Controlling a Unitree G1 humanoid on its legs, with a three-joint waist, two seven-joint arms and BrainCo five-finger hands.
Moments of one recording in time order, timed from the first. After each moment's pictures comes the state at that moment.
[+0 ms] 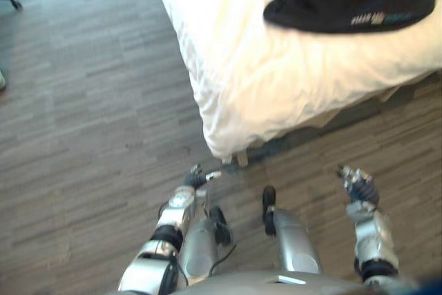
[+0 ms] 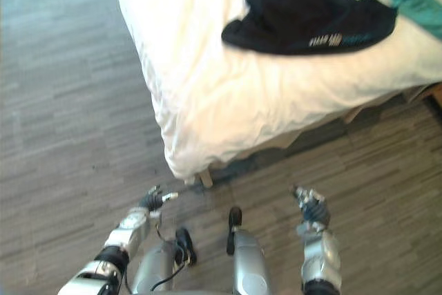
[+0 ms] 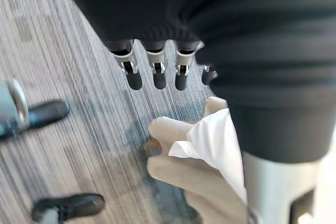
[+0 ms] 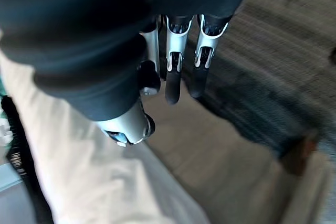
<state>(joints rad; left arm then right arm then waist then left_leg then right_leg) -0.16 0.09 -0.04 0.88 -0.10 0.10 0.07 0.02 -0.11 -0.42 0.83 0.45 -0.15 0.30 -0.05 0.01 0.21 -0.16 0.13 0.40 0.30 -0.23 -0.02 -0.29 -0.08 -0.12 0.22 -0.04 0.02</state>
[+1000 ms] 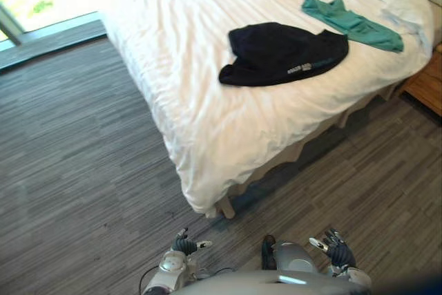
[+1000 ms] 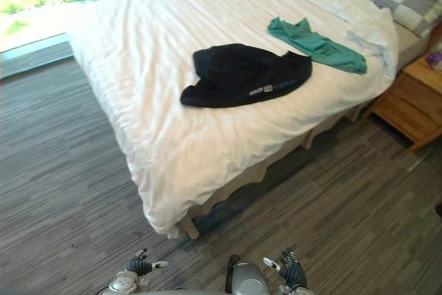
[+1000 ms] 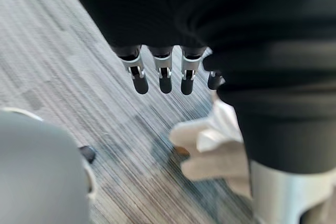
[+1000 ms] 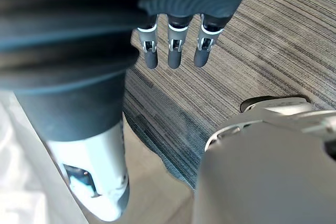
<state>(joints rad) 0.05 0.08 -0.06 0.97 0.11 0.01 0.13 0.15 -0.08 -0.26 1.04 0.13 -0.30 0.19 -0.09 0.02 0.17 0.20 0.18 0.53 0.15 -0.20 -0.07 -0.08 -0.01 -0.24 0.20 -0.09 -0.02</state>
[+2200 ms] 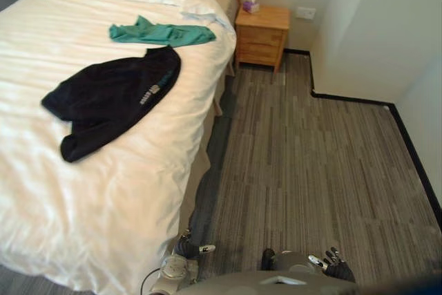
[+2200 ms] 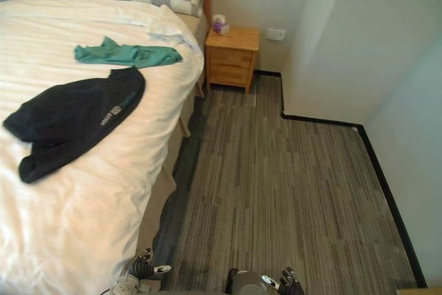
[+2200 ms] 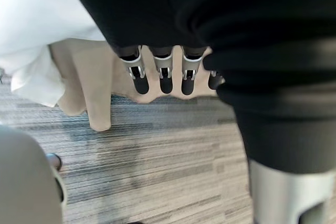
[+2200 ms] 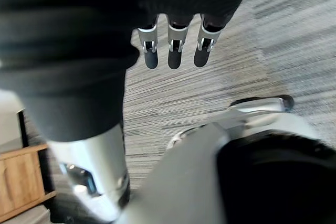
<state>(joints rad) 0.04 0.07 -0.04 1.05 0.14 -0.08 0.10 0.23 -0.06 -0.30 1.02 0.13 -0.27 0.15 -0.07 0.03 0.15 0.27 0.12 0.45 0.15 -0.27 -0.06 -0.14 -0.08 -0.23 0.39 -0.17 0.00</state>
